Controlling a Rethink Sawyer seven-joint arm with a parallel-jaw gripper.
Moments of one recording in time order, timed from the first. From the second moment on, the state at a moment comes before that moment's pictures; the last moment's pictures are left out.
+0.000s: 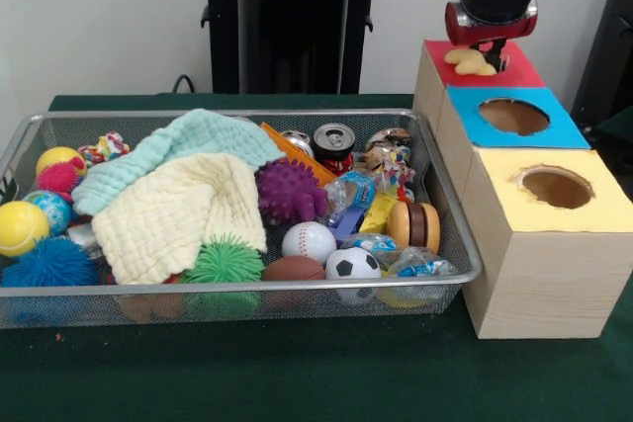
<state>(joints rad) 0.13 -0.65 -0.06 1.99 0.33 0.60 1.40</state>
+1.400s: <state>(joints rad) 0.11 -0.81 -0.15 2.00 0.30 0.81 1.41</state>
